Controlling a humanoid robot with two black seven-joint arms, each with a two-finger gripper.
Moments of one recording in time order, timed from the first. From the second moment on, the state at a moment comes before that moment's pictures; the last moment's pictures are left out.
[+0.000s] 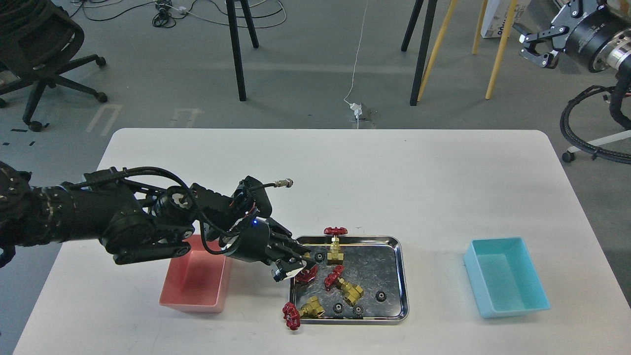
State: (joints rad) left arm -1.21 0.31 0.53 -1.10 1.50 0.03 -0.49; right arm 1.12 -0.58 0.53 0.53 0.14 0.49 -0.05
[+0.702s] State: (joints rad) left arm -1.29 0.98 0.46 -1.51 1.68 0.02 -0.49; right arm 1.14 -0.56 0.58 0.53 0.14 0.49 -0.05
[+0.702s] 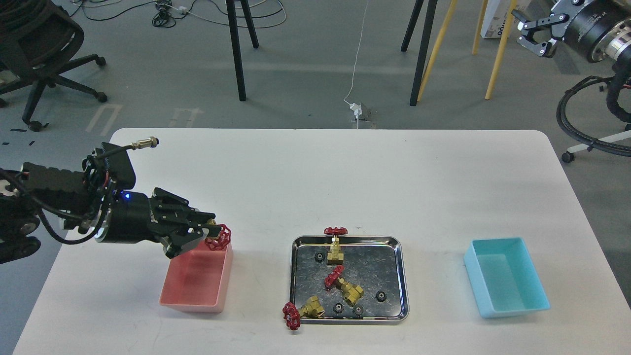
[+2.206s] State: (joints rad) left arm -1.10 0.95 0.36 -1.38 1.69 0.02 -0.49; right arm 1.13 -0.55 0.57 0.59 0.12 0.49 -0.05
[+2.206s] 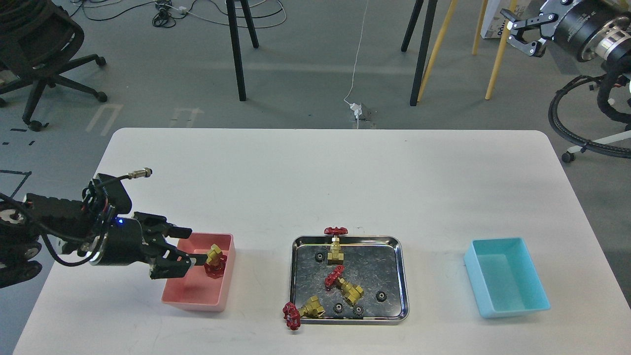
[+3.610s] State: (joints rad) left arm -0.91 0.56 -0.41 -1.39 0.23 -0.25 -0.49; right arm 1.58 -0.17 -0.70 1.52 -1.38 0.49 -0.06
